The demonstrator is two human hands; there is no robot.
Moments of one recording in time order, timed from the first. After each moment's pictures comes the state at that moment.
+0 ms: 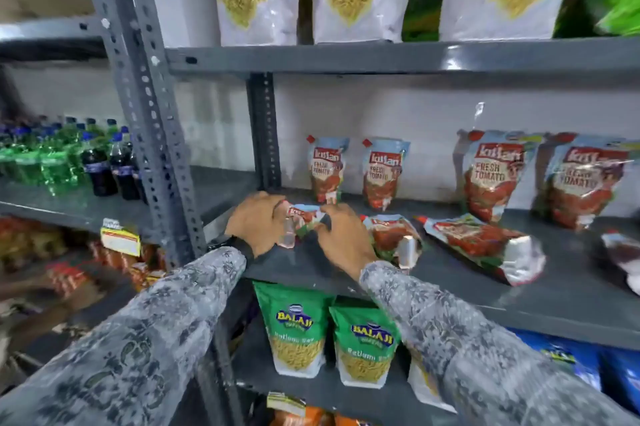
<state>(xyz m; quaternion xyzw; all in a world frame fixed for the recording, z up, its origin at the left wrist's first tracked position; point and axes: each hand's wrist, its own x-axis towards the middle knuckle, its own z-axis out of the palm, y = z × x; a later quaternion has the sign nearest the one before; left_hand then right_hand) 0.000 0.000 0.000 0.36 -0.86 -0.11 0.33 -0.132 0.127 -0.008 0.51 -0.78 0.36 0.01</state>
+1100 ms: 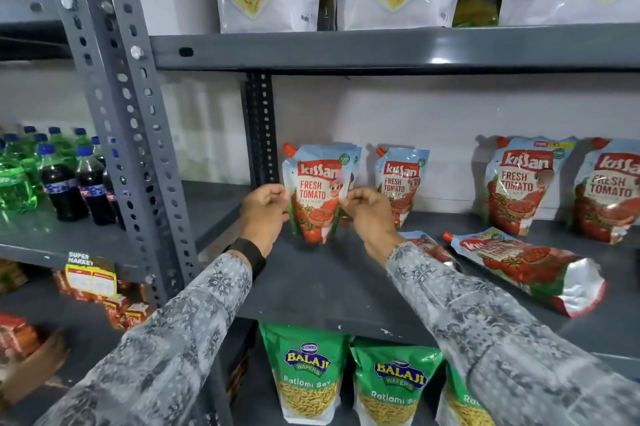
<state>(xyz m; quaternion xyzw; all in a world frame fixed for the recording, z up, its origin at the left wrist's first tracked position) -0.048 -0.080 0.010 0.31 -0.61 -0.53 0.49 -0.188 0.035 0.010 0.28 -0.61 0.71 -0.20</state>
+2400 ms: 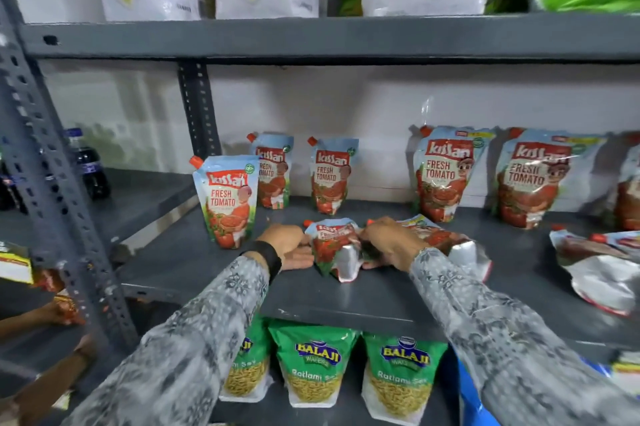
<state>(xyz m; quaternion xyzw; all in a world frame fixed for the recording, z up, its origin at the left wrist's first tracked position) -0.163 0.063 -0.015 0.46 -0.56 -0.66 0.17 -0.322 0.181 -0.016 0.24 -0.78 0.47 -0.32</state>
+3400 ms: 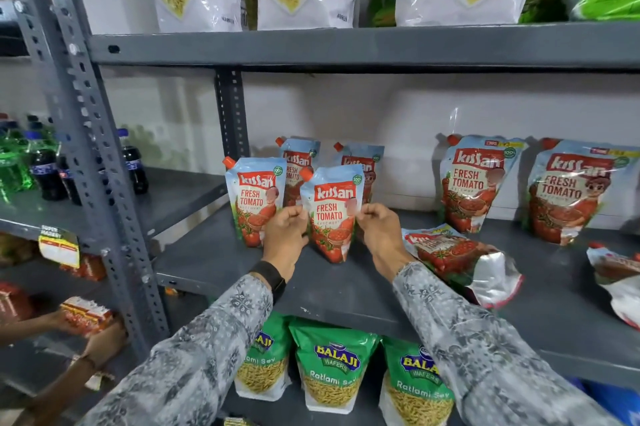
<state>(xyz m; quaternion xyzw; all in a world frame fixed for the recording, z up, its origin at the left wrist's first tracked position) -0.138 0.052 -0.033 0.32 -0.54 -0.62 0.46 -0.280 0.136 -0.026 0.25 -0.64 0.69 -0.21</state>
